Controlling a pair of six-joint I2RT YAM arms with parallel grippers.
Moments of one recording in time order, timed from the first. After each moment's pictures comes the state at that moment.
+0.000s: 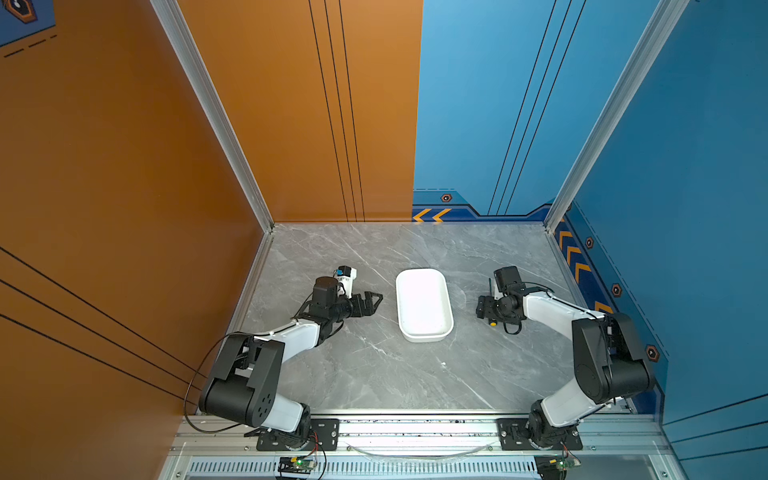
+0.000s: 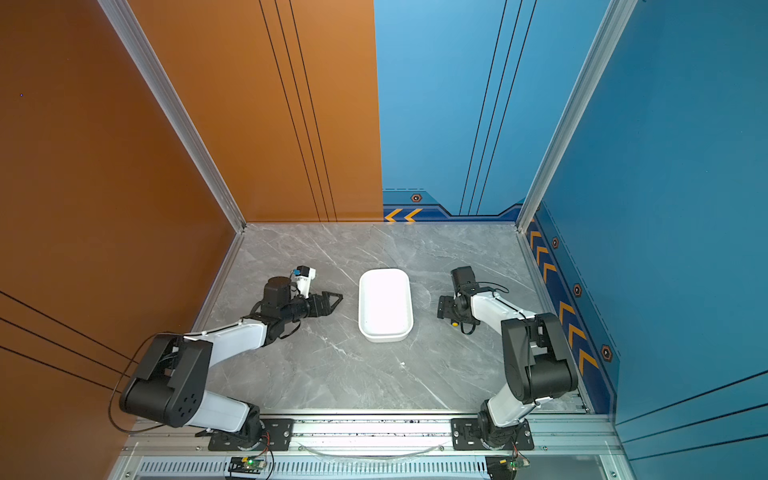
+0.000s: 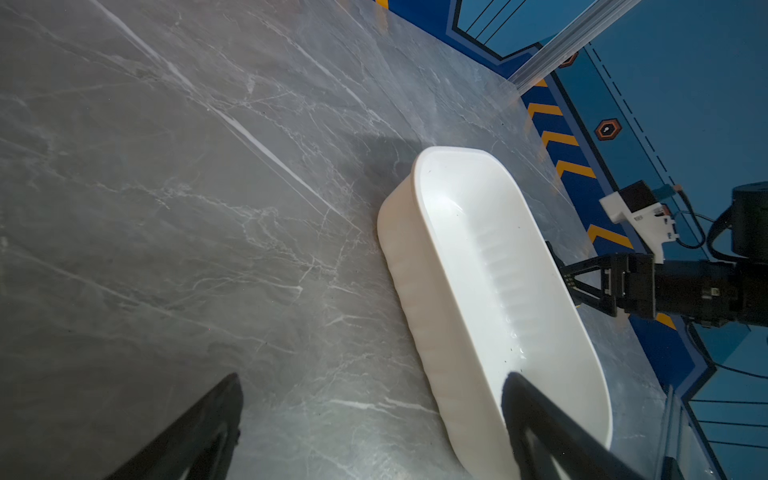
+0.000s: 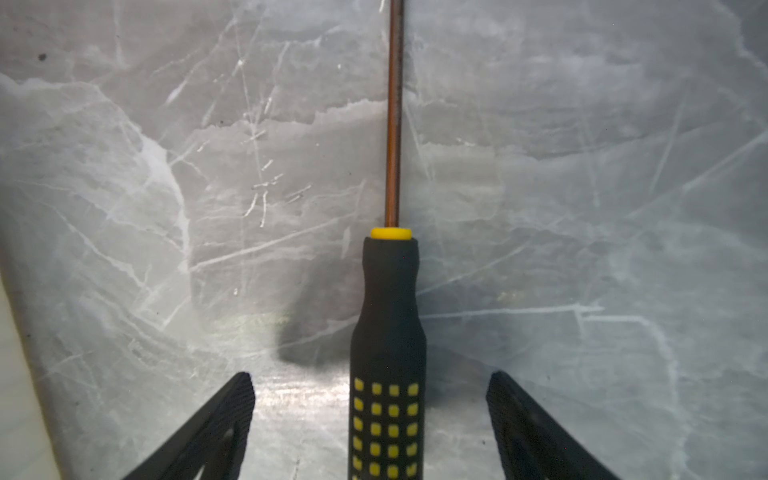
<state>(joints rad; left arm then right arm) -0.23 1.47 0.58 0.32 0.50 -0.43 0.17 1.61 0.86 -0.44 0.02 0.33</state>
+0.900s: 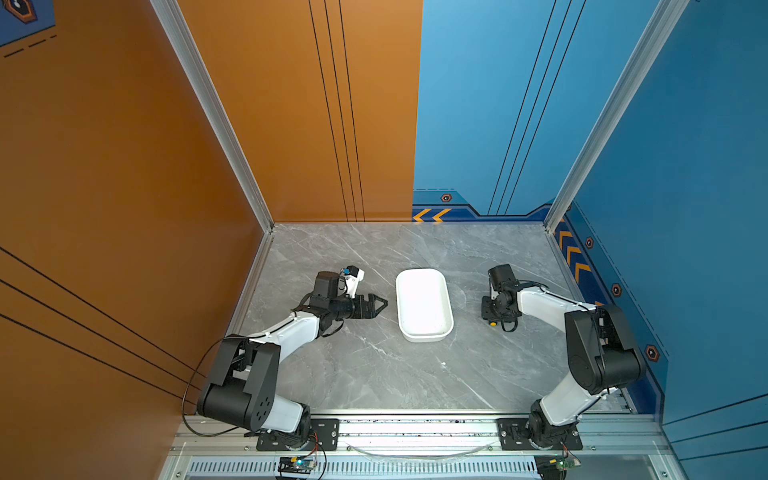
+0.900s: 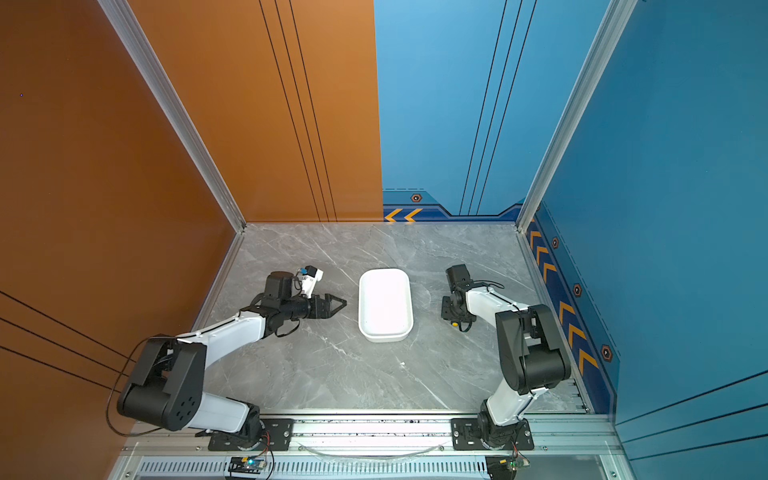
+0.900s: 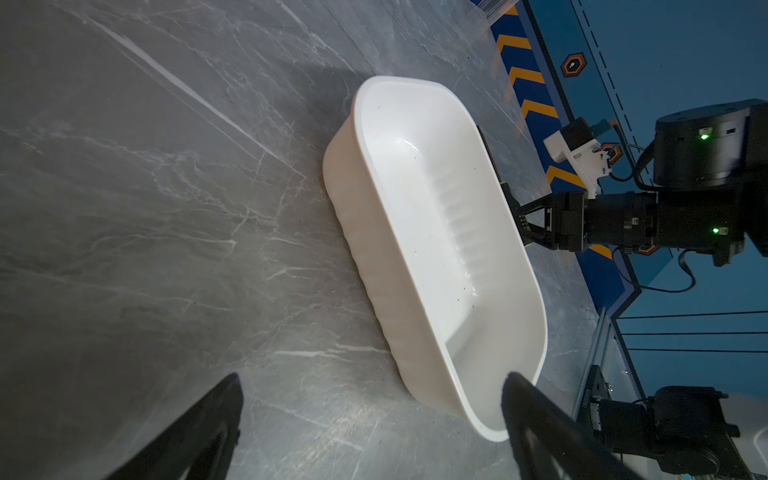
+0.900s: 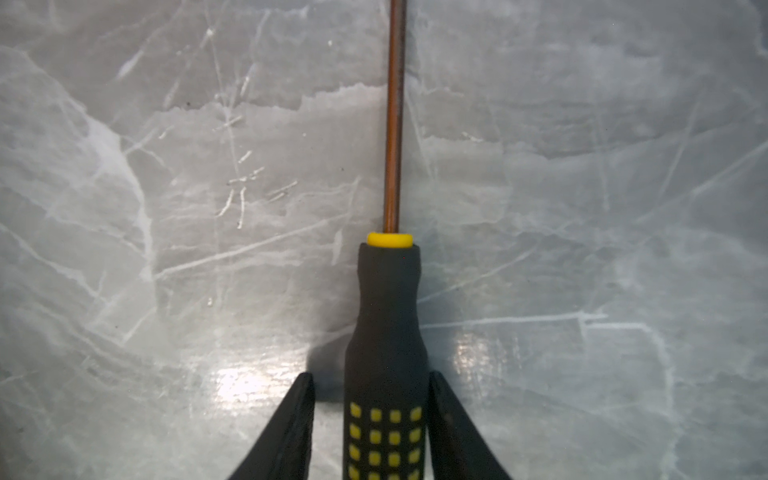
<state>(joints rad) -0.23 1.45 0.67 0.06 0.64 -0.36 0.19 1.66 0.91 -0.50 0.07 0.33</state>
